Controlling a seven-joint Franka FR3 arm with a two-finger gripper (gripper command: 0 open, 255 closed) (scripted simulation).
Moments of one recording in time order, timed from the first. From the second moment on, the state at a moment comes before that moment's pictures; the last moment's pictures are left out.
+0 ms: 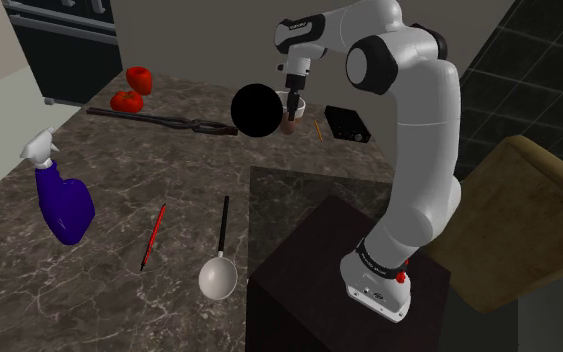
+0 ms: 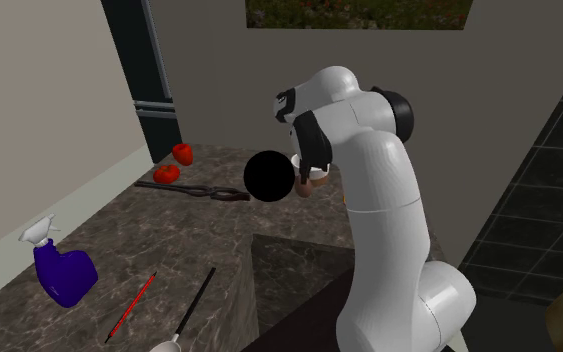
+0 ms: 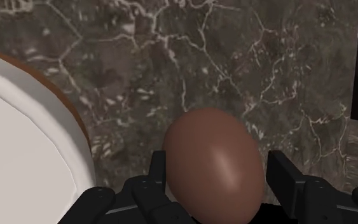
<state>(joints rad) -0.14 0.55 -0.44 -1.48 0.28 1.61 -1.31</state>
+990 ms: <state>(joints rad) -0.15 0.51 -0.45 -1.35 0.26 1.43 -1.28</state>
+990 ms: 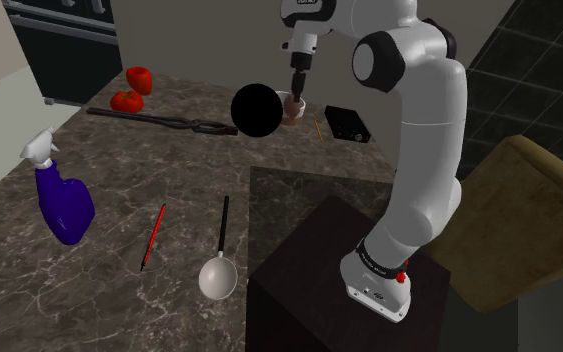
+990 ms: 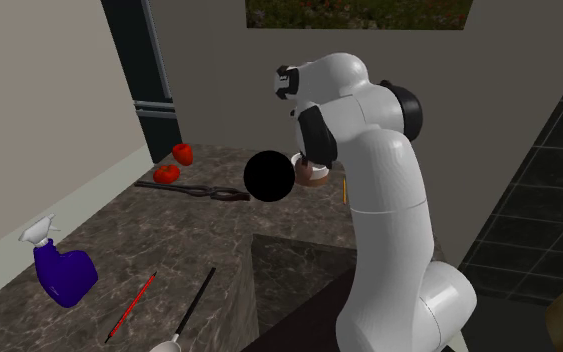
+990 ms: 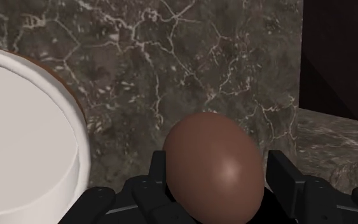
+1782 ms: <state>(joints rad) -0.18 0.51 -0.45 -1.18 0.27 1.28 -1.26</state>
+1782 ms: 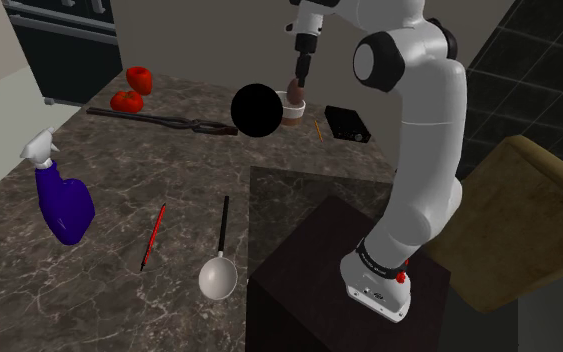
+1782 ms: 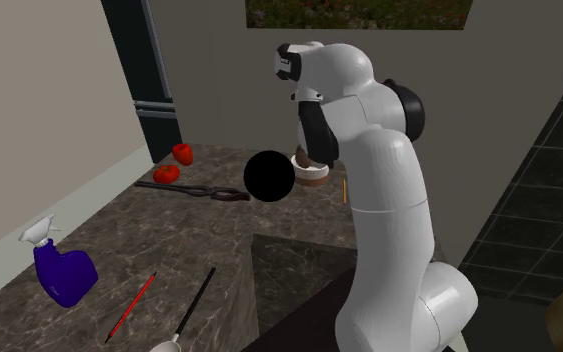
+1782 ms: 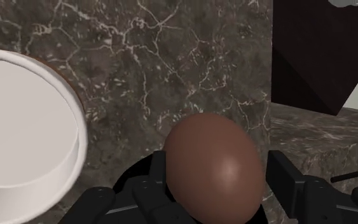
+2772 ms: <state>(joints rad) 0.09 0.27 -0.37 -1.51 0.26 1.42 -0.96</state>
